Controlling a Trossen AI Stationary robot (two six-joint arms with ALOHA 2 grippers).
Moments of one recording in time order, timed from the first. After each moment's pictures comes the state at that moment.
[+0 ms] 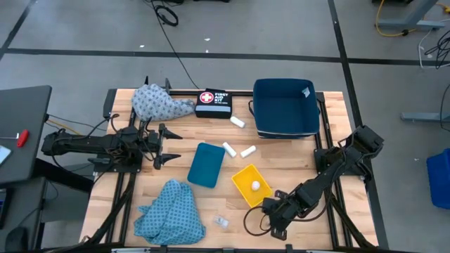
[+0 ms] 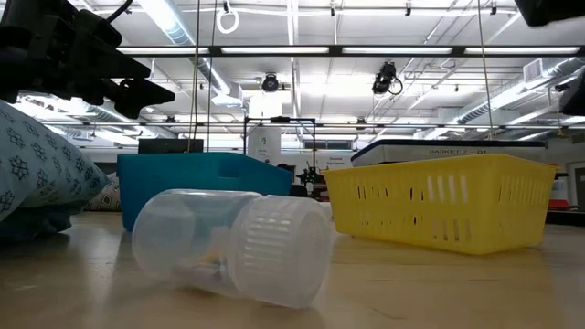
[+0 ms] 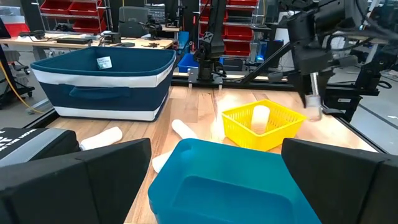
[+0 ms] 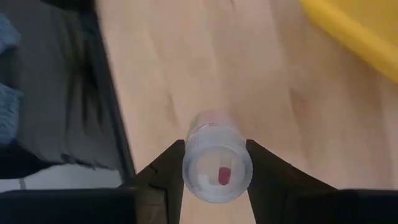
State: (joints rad) left arm 0.02 0.28 0.05 0.18 -0.01 -0.01; right arm 0.73 1.69 1.05 -0.45 -0.01 0.99
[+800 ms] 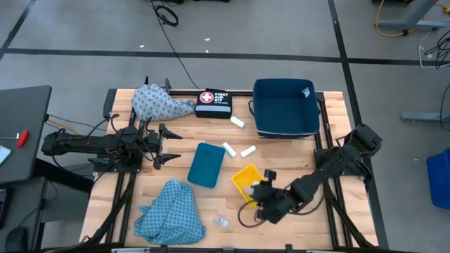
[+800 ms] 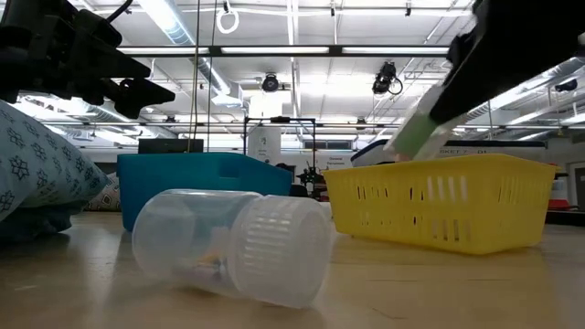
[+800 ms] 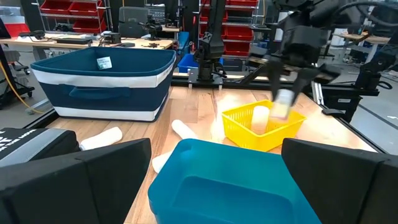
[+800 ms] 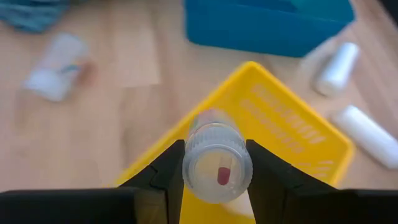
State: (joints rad) left arm 0.02 0.28 0.05 0.18 -0.01 -0.01; right arm 0.64 1.69 1.05 -0.43 0.61 0.64
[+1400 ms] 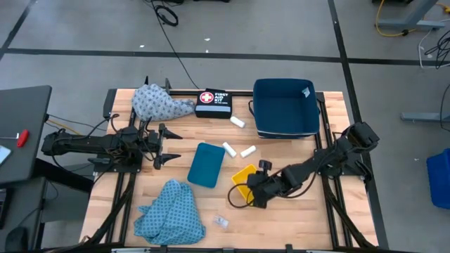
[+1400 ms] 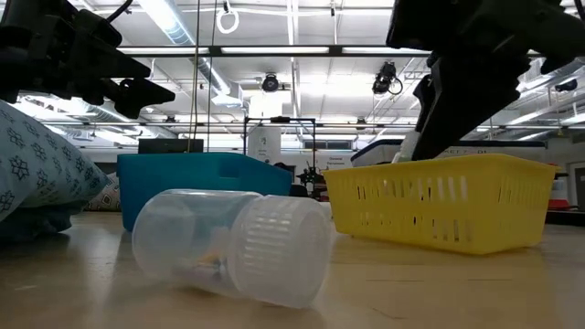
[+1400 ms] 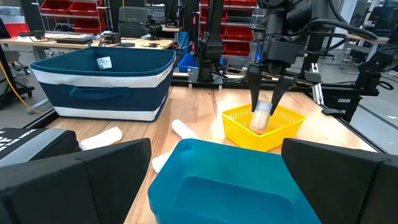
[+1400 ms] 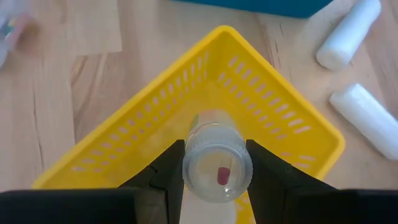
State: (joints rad) left arm 0.02 0.28 0.05 0.18 -0.01 -0.01; right arm 0.48 1.69 1.05 -0.50 0.38 0.53
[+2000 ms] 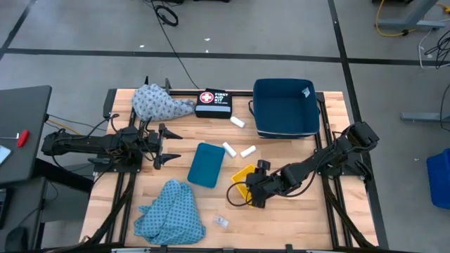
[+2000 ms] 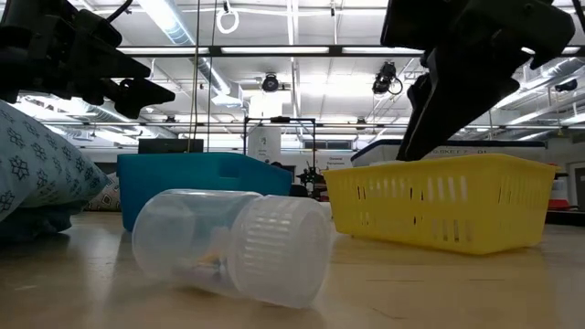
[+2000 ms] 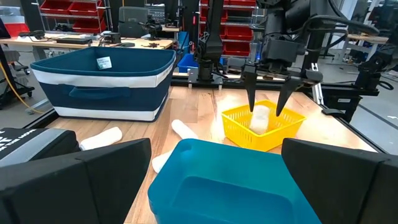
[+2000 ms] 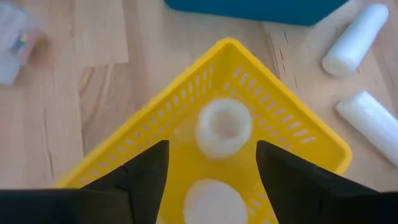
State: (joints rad) left arm 0.02 0.28 0.05 0.18 -0.01 -0.01; right arm 0.47 1.69 1.05 -0.46 0.36 0.52
